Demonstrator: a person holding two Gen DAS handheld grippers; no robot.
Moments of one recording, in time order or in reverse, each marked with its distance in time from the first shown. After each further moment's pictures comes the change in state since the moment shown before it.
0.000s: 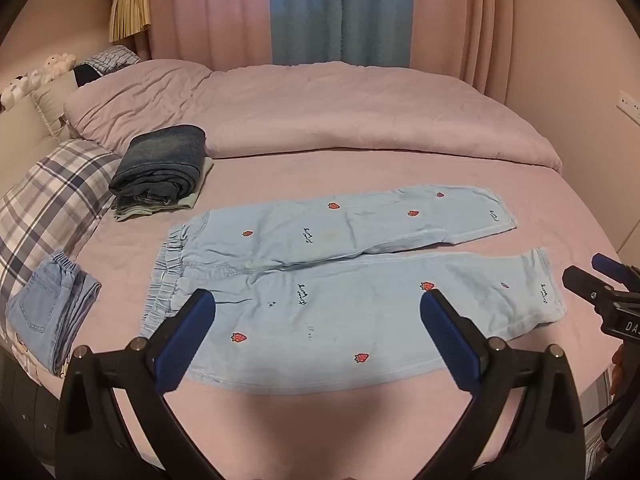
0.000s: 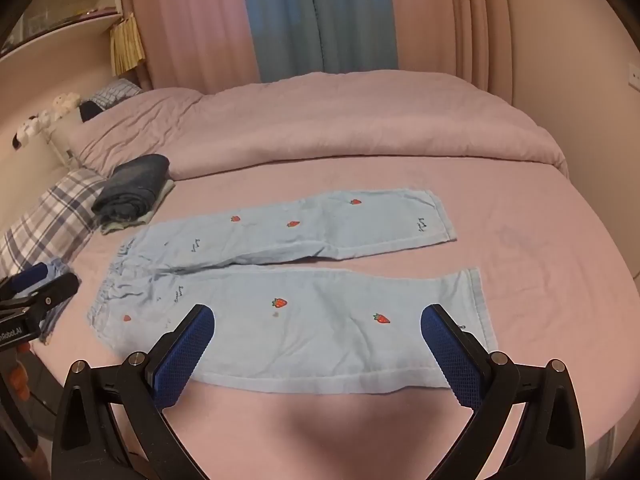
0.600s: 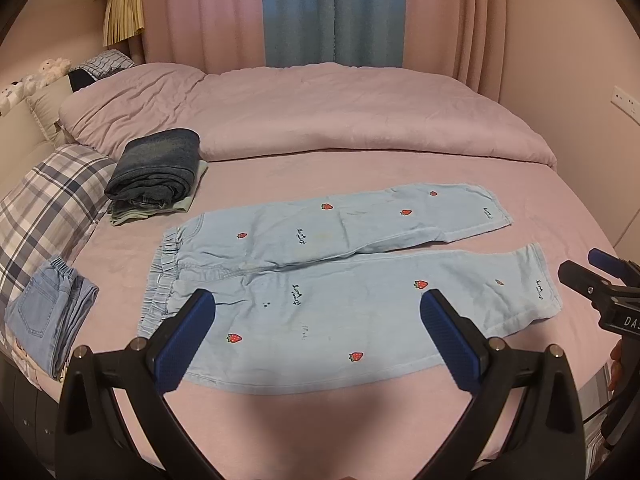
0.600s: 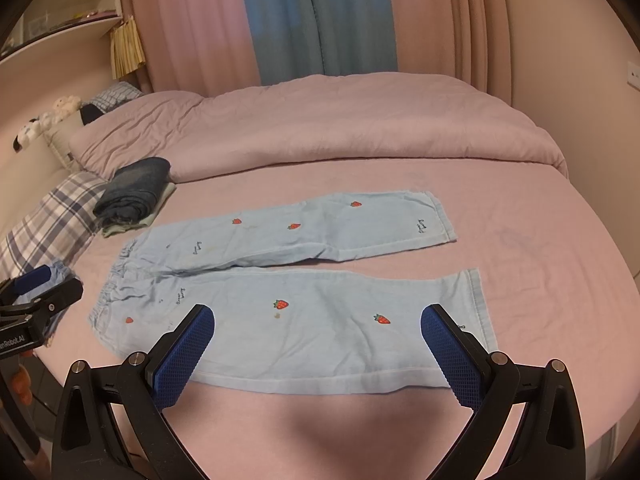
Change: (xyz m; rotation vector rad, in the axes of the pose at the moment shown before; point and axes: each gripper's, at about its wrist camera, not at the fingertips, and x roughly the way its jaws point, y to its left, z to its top) left arm 0.000 -0.009 0.003 0.012 0.003 -0.009; right arm -0.001 0.001 0.000 0.008 -0.001 0.009
